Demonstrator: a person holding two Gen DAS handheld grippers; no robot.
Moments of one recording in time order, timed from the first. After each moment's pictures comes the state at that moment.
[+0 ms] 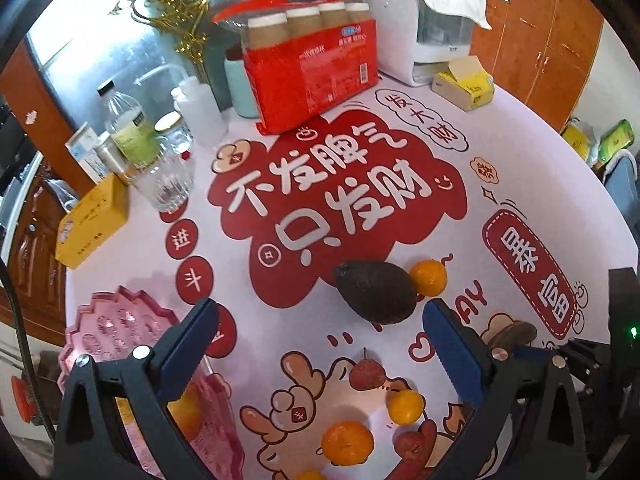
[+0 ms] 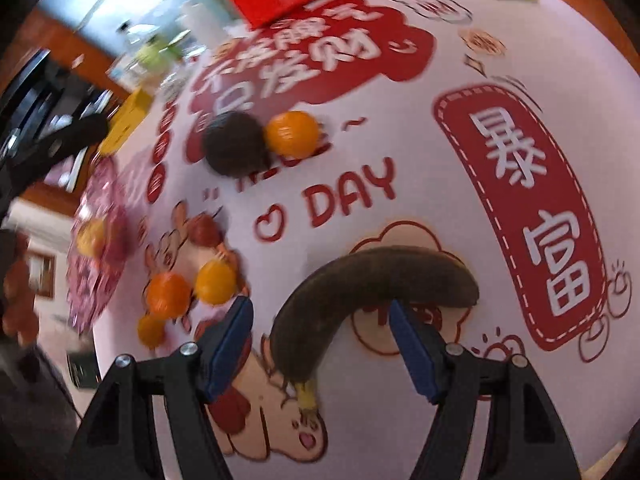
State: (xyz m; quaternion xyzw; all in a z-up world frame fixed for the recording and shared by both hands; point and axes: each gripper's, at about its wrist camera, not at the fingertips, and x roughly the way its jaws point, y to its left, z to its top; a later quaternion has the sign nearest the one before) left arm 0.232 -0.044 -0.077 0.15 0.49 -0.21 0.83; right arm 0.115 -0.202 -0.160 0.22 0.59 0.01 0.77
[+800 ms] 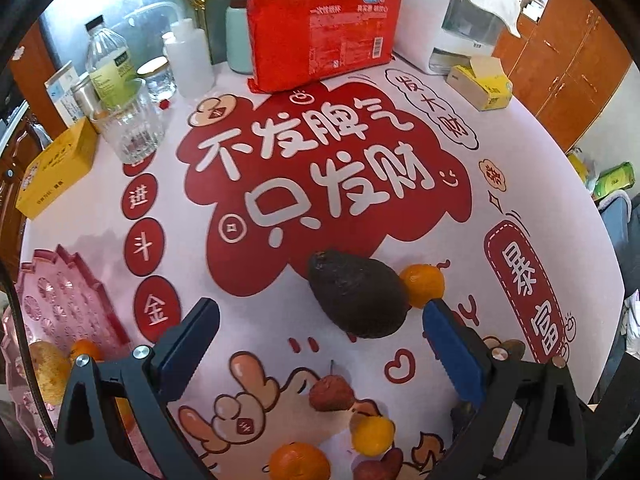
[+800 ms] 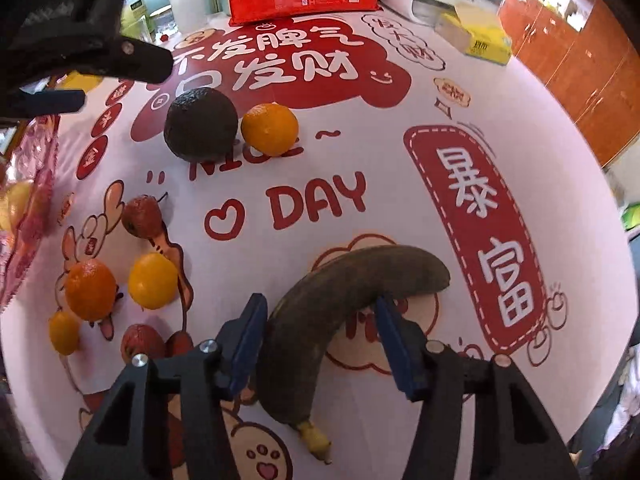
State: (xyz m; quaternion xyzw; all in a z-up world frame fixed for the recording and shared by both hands) left arm 0.254 -0.060 -0.128 0.07 0.54 -0.20 0.81; right arm 0.113 -0.163 -0.166 0.05 0.58 -0.10 0.81
